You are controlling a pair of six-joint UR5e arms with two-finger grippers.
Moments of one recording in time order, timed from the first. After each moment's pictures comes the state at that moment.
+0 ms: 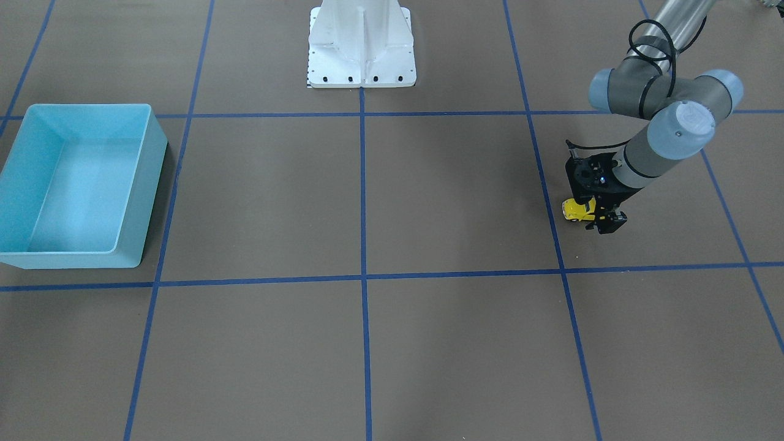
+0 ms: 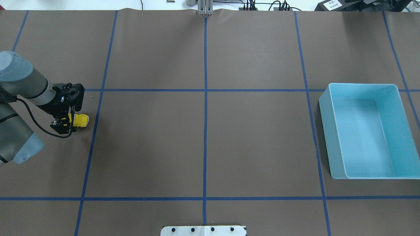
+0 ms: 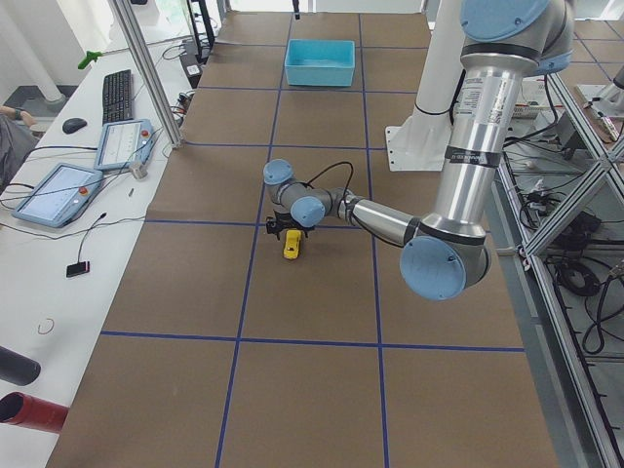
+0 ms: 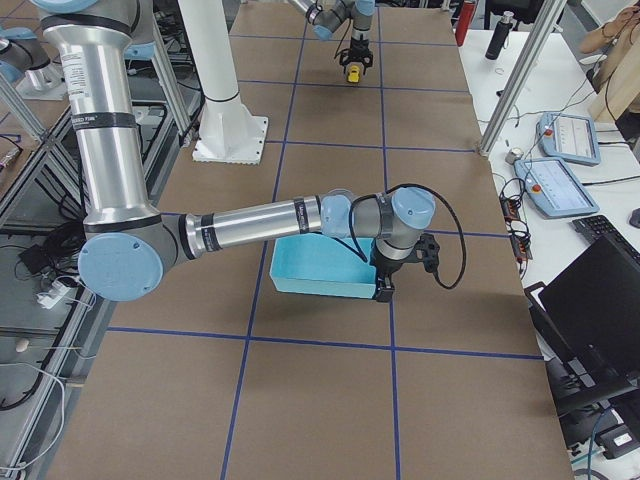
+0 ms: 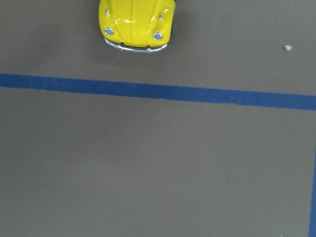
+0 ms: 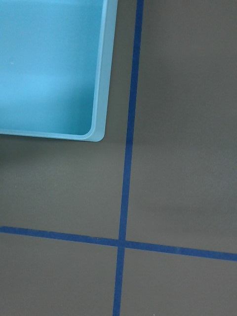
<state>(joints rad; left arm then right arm) -0.85 -1.76 -1.60 -1.92 -2.20 0.61 1.43 -1.45 1.66 -1.77 2.37 0.04</state>
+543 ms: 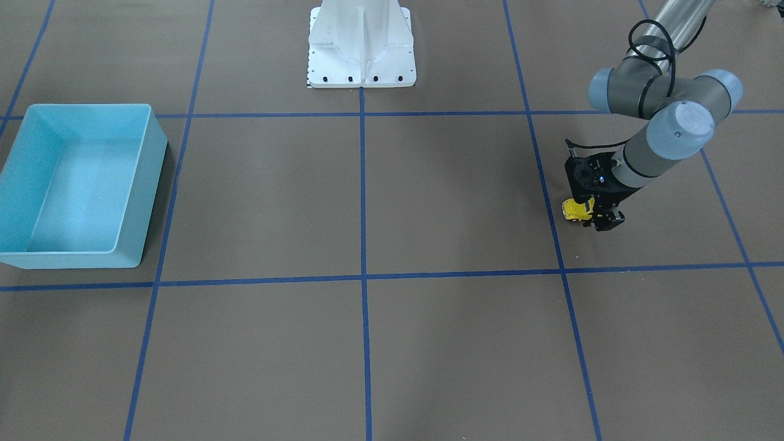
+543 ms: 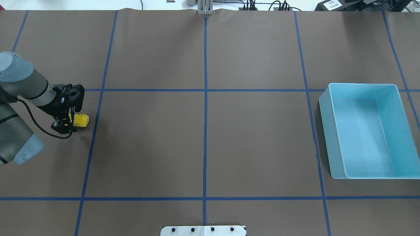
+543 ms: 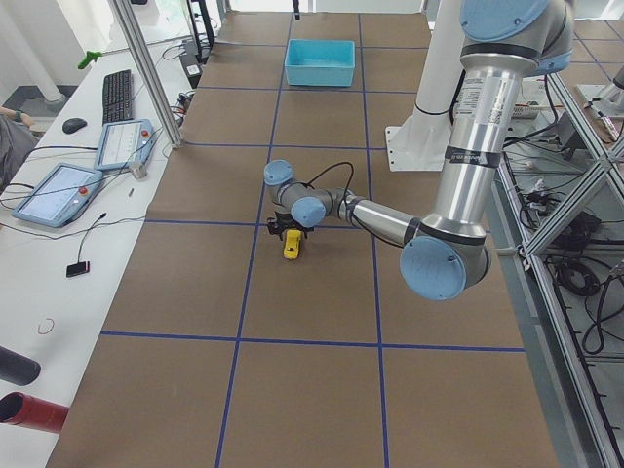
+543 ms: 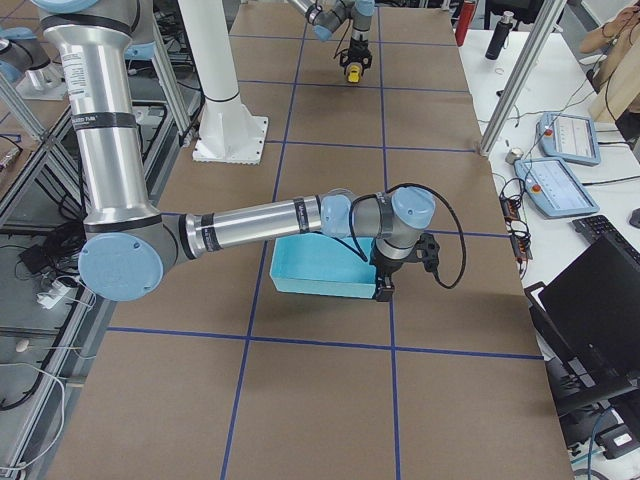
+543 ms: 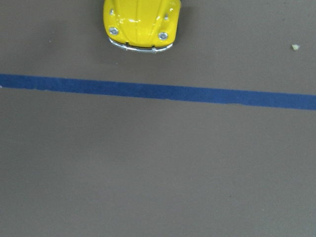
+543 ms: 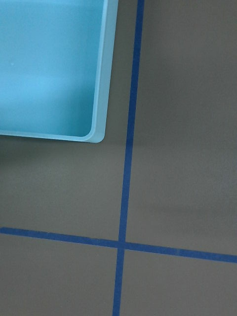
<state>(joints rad) -0.85 -1.76 -1.60 -1.92 -2.20 0.62 1.43 -1.45 1.66 -1.77 2.37 0.04</state>
